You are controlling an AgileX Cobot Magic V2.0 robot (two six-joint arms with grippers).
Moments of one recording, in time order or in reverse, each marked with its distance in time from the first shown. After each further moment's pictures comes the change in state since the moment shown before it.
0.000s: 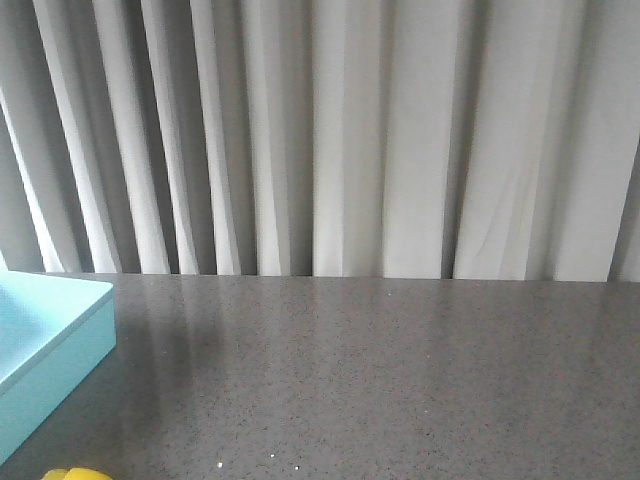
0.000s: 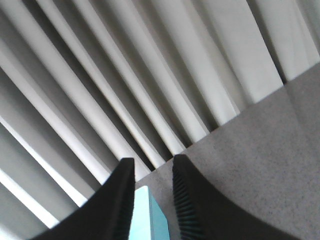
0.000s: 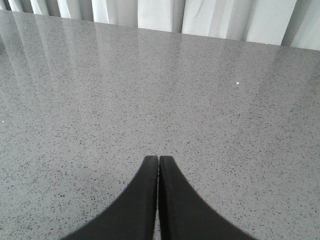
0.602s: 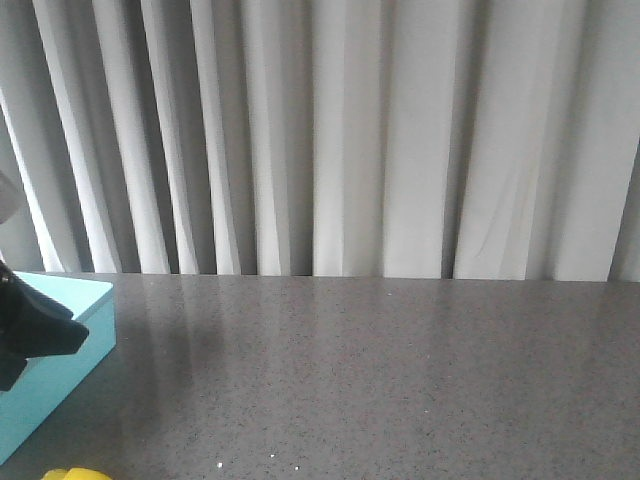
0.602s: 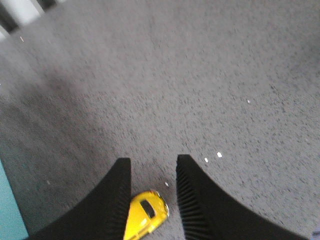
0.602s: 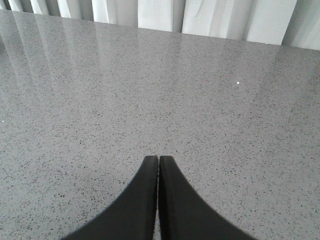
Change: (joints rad) left arm -0.001 0.639 -0.527 0.161 0.718 -0.291; right arm 0.000 0.000 0.000 0.000 0.001 0.000
